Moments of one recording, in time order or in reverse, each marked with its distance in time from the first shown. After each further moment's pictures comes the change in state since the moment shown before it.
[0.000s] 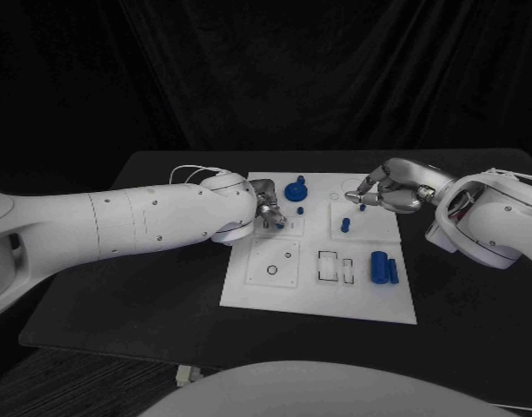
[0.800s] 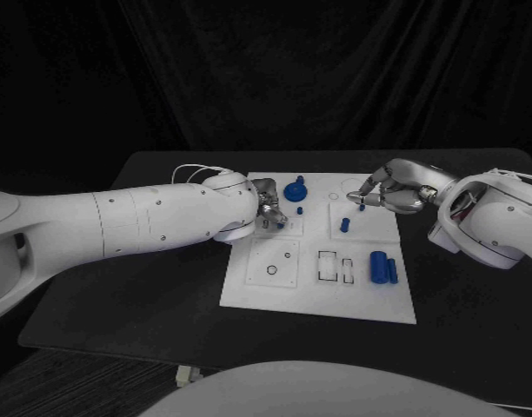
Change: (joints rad) left arm -0.001 0.016 0.001 -0.020 -0.020 0.009 0.004; left_hand 0.000 0.000 -0.001 -0.001 -0.012 -0.009 0.002 0.009 -0.008 0.000 0.000 0.000 0.000 0.000 0.000 0.000 0.000 0.000 0.000 0.000 -0.004 0.000; right arm 0.000 -0.010 0.000 0.002 0.000 0.009 -0.005; right_hand 0.003 0.003 0.000 0.000 0.000 0.000 0.000 0.000 0.001 0.000 0.000 0.002 0.001 0.000 0.000 0.000 0.000 0.000 0.000 0.000 0.000 0.000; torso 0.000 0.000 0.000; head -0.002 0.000
